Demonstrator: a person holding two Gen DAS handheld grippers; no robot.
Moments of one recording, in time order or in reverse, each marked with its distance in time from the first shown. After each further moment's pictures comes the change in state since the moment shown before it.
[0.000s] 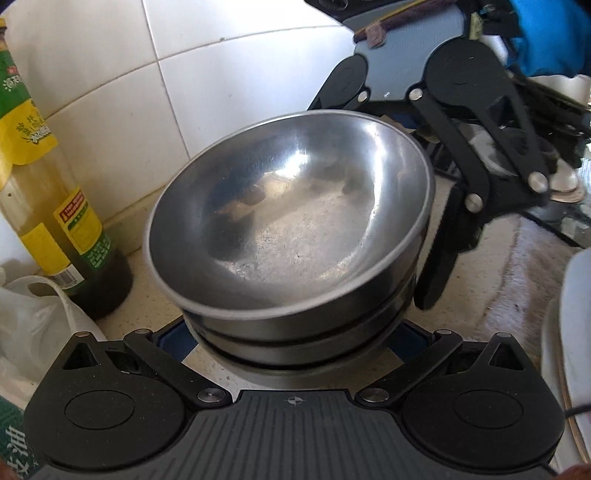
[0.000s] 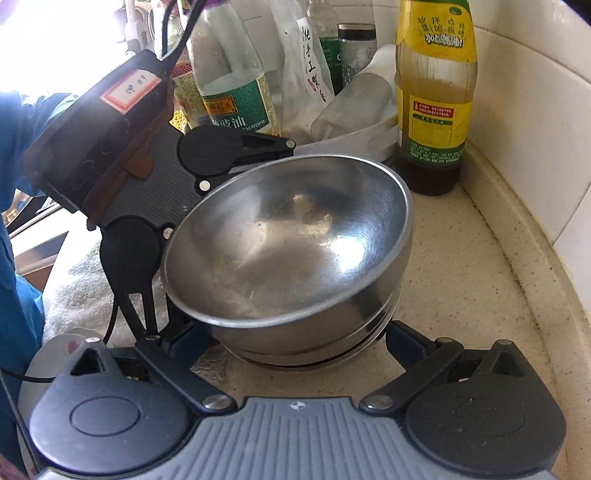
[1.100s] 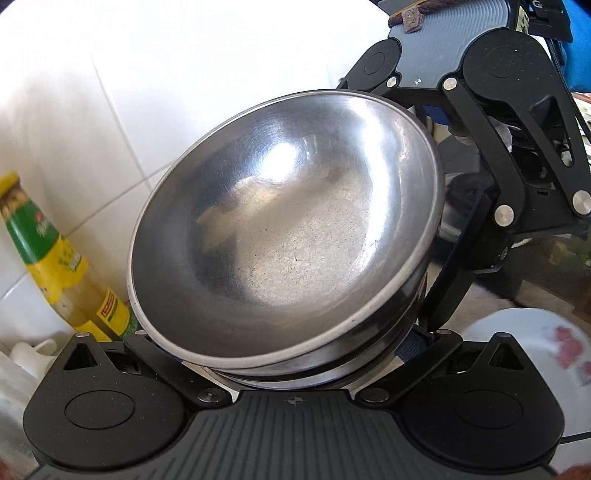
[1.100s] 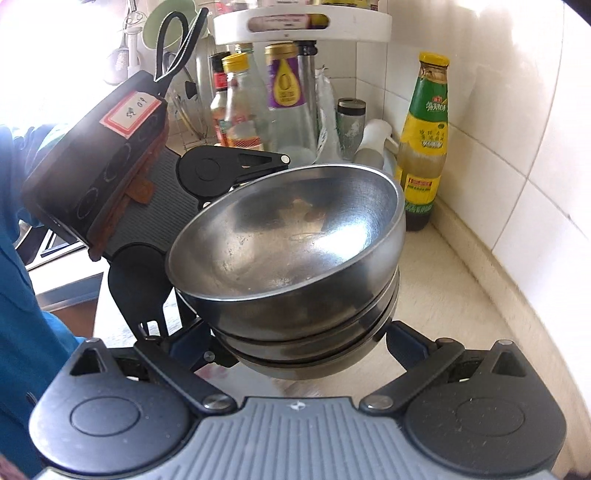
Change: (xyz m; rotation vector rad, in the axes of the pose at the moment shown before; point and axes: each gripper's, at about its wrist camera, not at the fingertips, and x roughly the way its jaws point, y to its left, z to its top) left arm -0.080 -0.074 0.060 0.094 -0.081 0.036; right arm -0.118 0.144 -0.015 0.097 -0.107 -0.201
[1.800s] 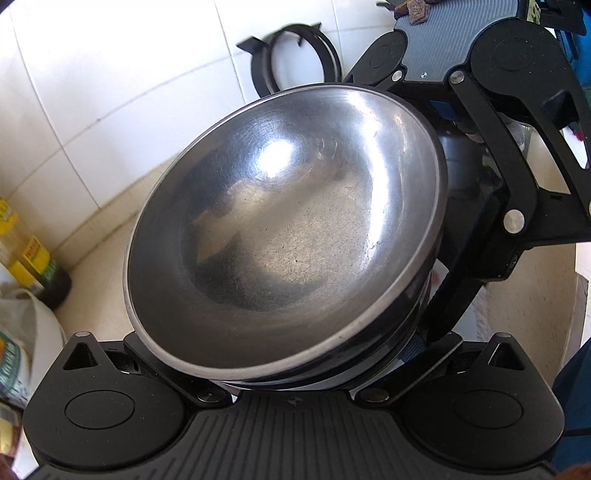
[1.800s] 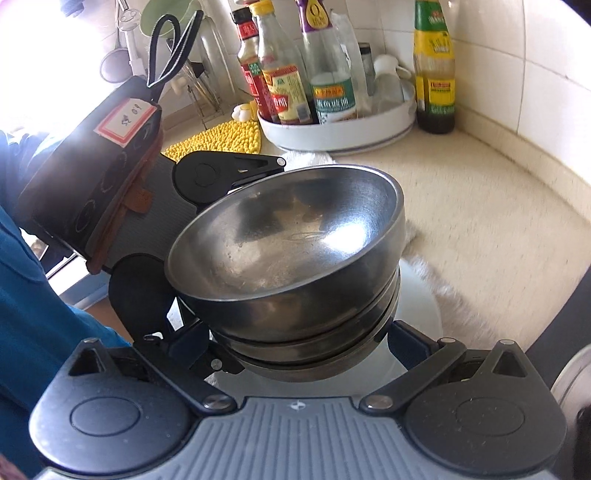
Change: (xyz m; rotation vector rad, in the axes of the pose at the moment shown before) left arm -0.021 -0.120 -0.038 0.024 0.117 -0.123; right arm 0.010 0.069 -0.101 0.205 0.020 0.059
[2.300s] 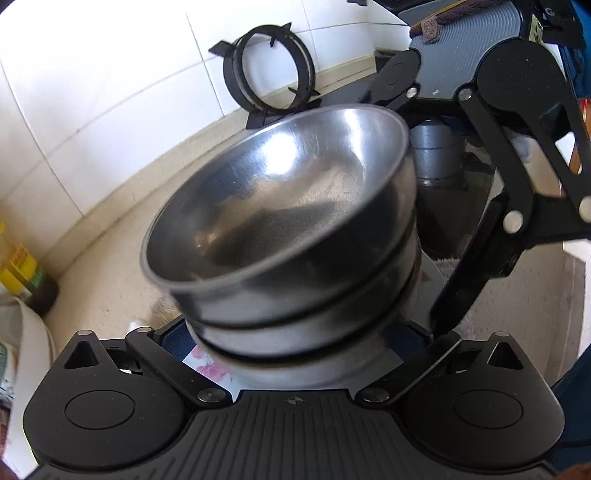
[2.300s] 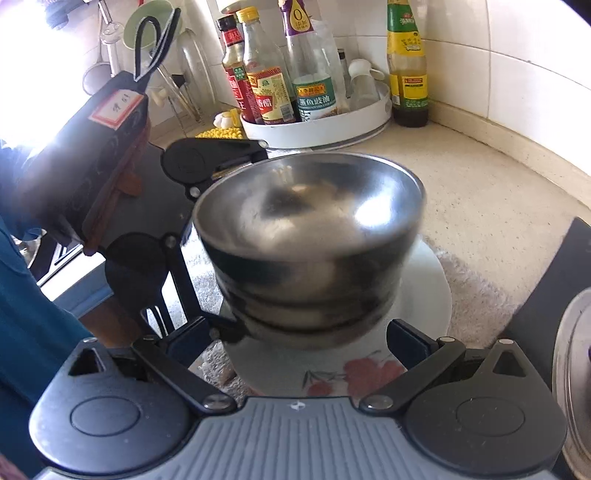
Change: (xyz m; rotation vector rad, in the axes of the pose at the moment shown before) left arm 0.010 0.007 -0.005 0.069 -0.036 0.001; right arm -0.004 0.022 -0.037 0.071 -0.065 -0.088
